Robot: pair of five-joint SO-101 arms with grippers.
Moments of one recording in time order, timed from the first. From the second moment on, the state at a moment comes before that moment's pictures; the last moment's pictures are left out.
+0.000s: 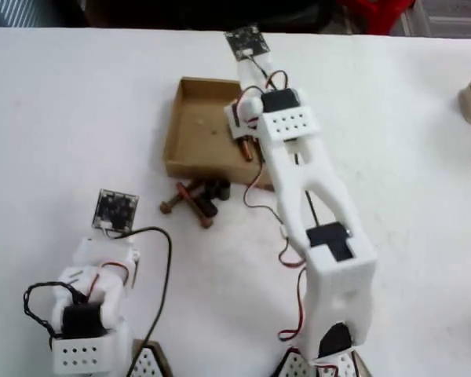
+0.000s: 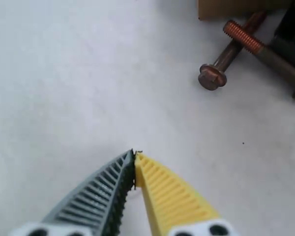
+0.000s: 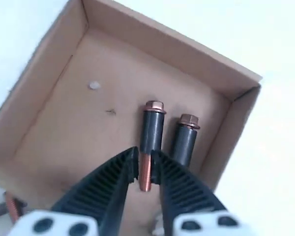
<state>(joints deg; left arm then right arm) -10.2 -104.3 97.1 63.0 -10.3 -18.4 22.9 -20.4 62.6 8.0</state>
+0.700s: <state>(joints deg) -10.2 -104.3 97.1 63.0 -10.3 -24.0 -34.9 59.3 26.5 8.0</state>
